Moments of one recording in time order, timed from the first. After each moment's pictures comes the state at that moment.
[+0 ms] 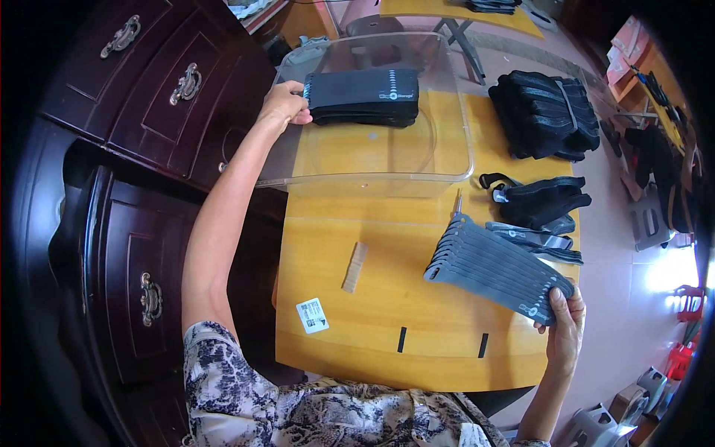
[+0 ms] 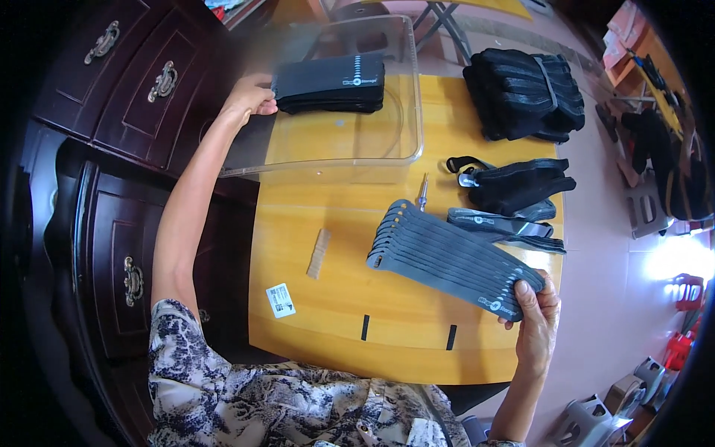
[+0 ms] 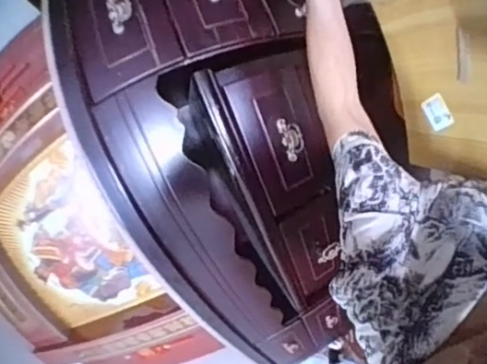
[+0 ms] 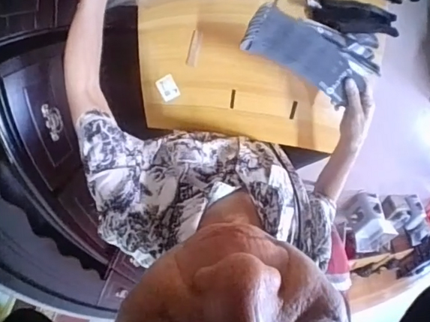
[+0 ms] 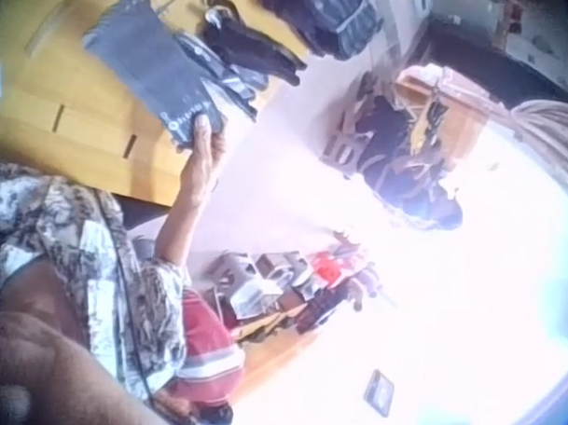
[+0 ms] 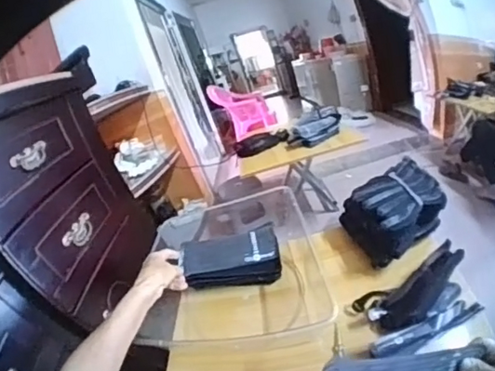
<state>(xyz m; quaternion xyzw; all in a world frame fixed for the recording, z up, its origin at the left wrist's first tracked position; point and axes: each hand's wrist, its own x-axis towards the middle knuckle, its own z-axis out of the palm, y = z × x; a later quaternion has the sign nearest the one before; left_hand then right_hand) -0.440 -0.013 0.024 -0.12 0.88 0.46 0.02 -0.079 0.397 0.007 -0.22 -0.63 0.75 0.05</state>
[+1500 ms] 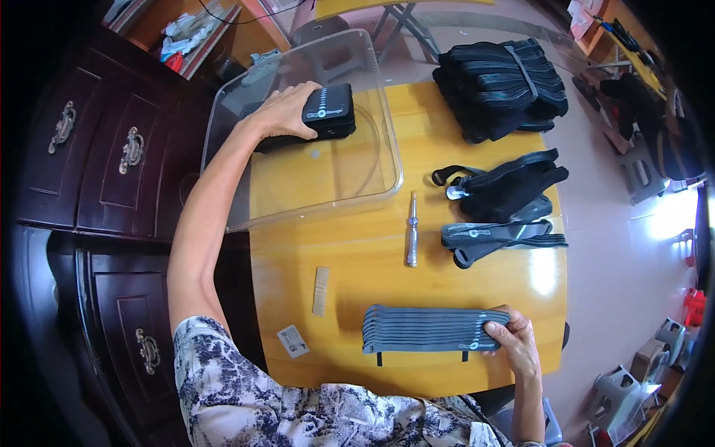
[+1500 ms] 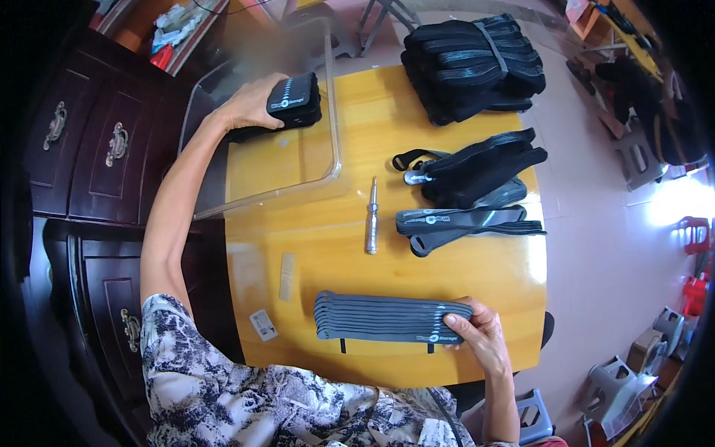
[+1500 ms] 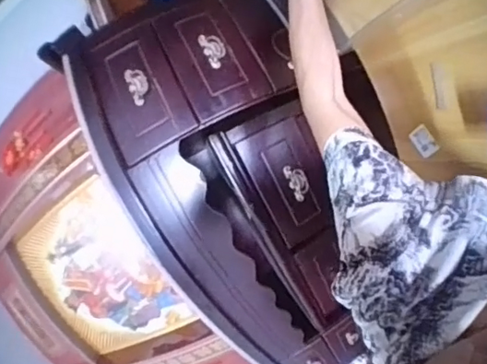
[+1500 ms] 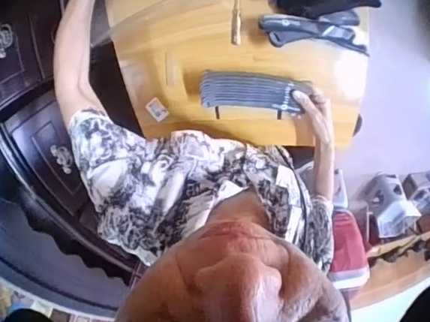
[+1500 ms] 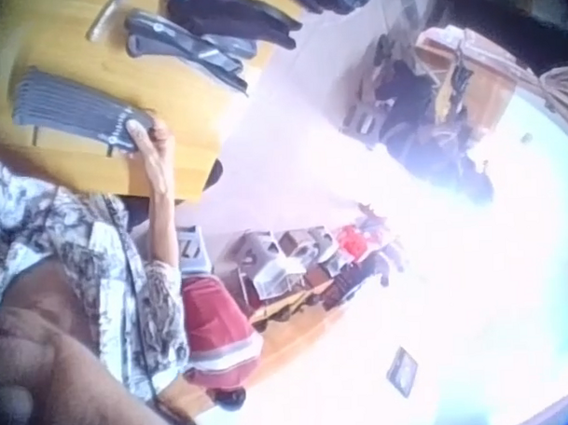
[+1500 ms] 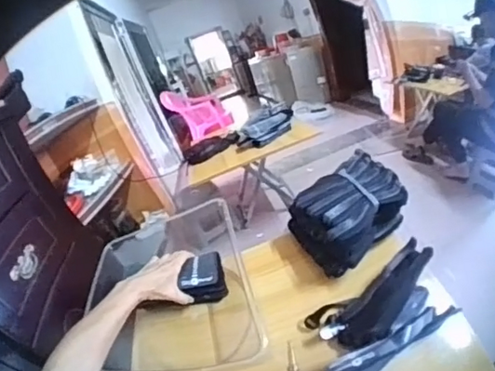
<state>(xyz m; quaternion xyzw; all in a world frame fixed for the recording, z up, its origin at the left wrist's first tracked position) -0.490 0.064 0.002 0.37 0.92 0.02 0.08 -0.040 0.389 -0.037 -0.24 -0.57 0.77 -0.14</state>
